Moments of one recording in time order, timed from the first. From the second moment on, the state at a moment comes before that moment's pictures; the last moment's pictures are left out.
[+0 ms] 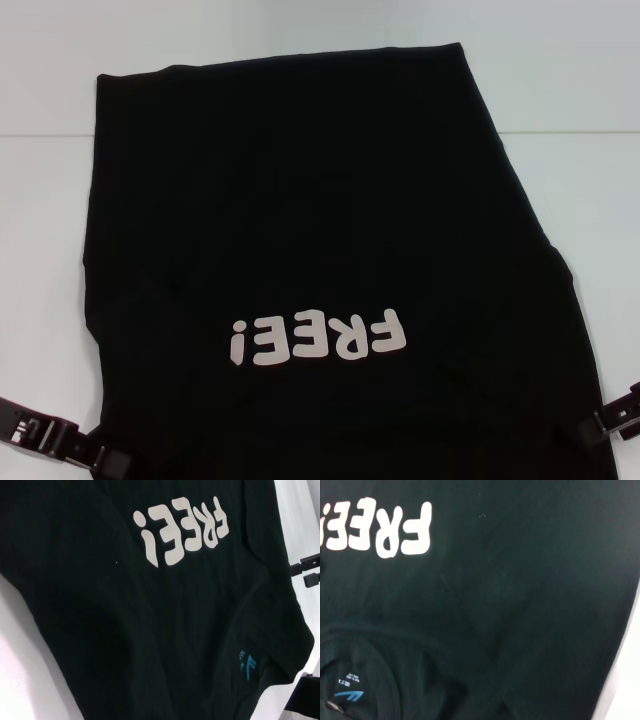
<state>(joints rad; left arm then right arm) -0.62 -1.88 0.53 0.54 2.64 1.86 -2.15 0.67 1.96 -0.73 -0.78 -2.71 -1.72 2.44</state>
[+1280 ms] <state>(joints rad) -0.63 -1.88 0.54 0.54 2.64 1.86 -2.15 0.70 1.97 -0.73 -0.76 -2.74 -1.68 2.44</state>
